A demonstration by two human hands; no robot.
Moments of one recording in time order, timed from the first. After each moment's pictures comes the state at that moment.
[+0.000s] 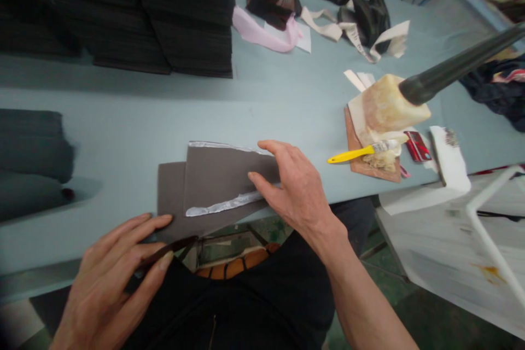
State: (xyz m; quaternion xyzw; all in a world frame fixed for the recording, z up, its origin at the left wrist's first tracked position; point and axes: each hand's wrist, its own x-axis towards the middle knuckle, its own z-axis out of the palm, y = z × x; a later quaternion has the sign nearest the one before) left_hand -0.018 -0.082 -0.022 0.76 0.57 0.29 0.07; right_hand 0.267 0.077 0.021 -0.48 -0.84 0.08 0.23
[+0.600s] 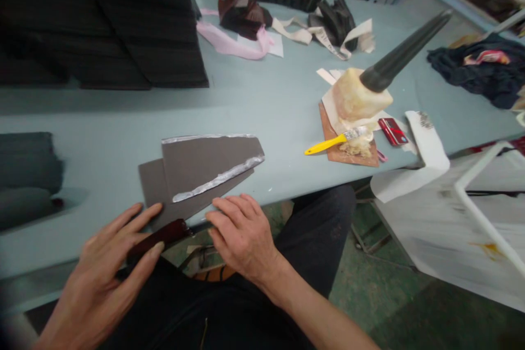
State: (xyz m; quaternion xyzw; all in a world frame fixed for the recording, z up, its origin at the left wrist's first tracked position) left_hand -0.018 -0.075 -0.024 0.78 0.57 0.26 0.08; right_hand 0.242 -0.017 -0.029 -0.39 -0.86 0.04 0.32
